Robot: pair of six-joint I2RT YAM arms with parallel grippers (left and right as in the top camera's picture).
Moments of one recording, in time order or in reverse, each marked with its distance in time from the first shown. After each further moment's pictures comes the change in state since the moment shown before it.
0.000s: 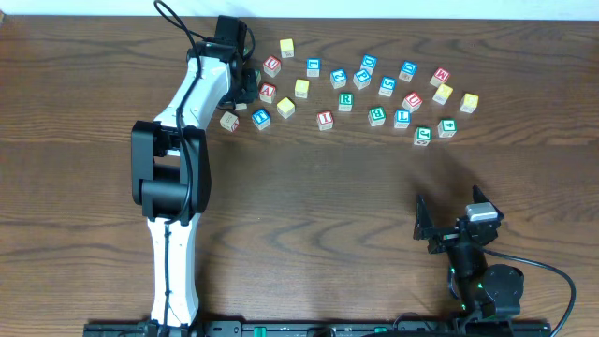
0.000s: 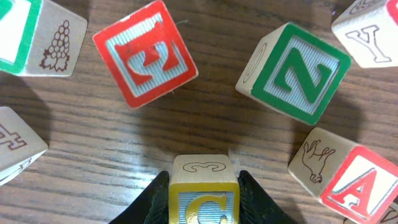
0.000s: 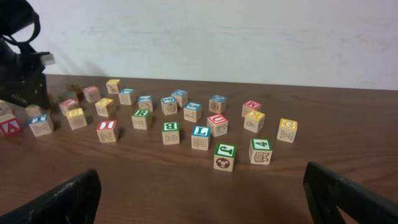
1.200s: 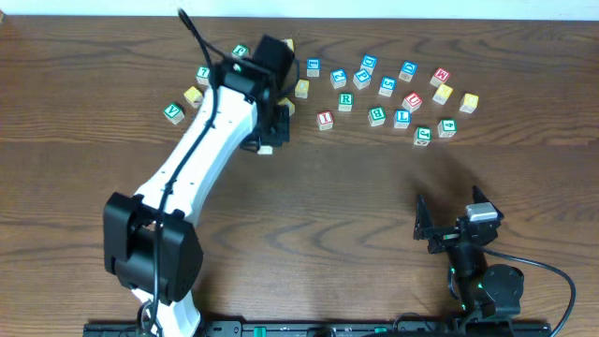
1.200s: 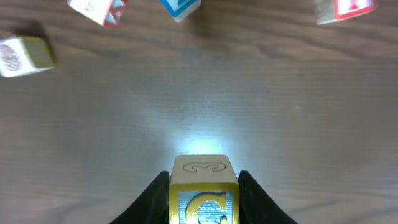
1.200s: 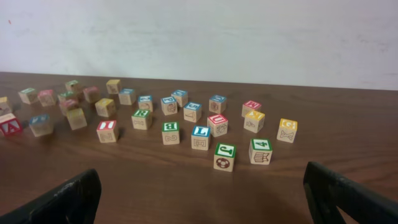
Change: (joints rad) left arm -0.248 -0.486 -0.297 -0.341 -0.002 -0.123; right arm 0.000 0.000 0.000 0.000 0.000 0.000
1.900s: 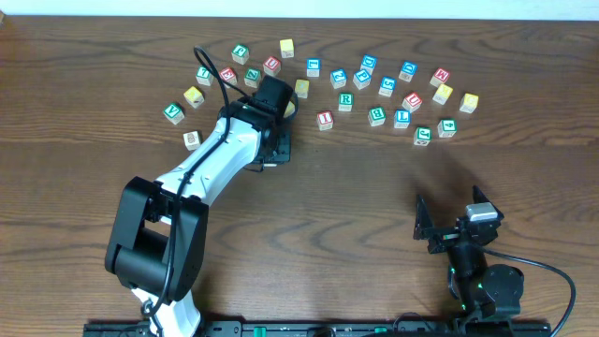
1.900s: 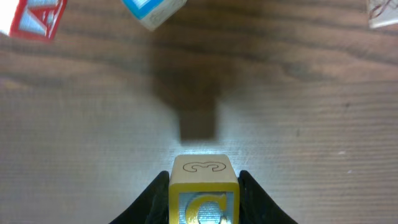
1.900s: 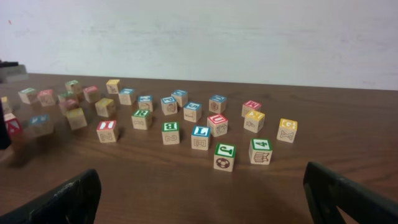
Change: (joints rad) left arm 0.000 0.002 -0.338 0.447 0.003 0.034; right arm 0.000 0.000 0.000 0.000 0.000 0.000
